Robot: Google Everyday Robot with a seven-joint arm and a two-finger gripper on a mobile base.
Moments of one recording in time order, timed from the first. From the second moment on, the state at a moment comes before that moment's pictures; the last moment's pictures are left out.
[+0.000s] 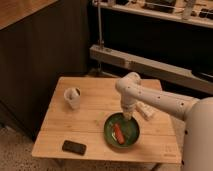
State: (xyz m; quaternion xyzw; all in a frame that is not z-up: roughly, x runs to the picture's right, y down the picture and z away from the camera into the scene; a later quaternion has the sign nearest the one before) arm 0.139 0.168 0.838 -0.15 -0.35 -0.90 0.22
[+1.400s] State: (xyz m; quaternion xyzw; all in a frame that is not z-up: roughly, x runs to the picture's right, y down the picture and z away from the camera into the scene) arm -0.047 0.135 0.846 -0.13 -0.32 -0.93 0.13
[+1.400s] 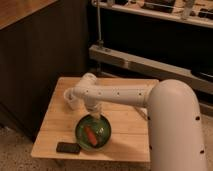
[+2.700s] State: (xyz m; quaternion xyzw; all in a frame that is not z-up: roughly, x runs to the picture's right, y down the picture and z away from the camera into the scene) arm 0.118 0.108 0.888 -0.17 -0.33 -0.90 0.24
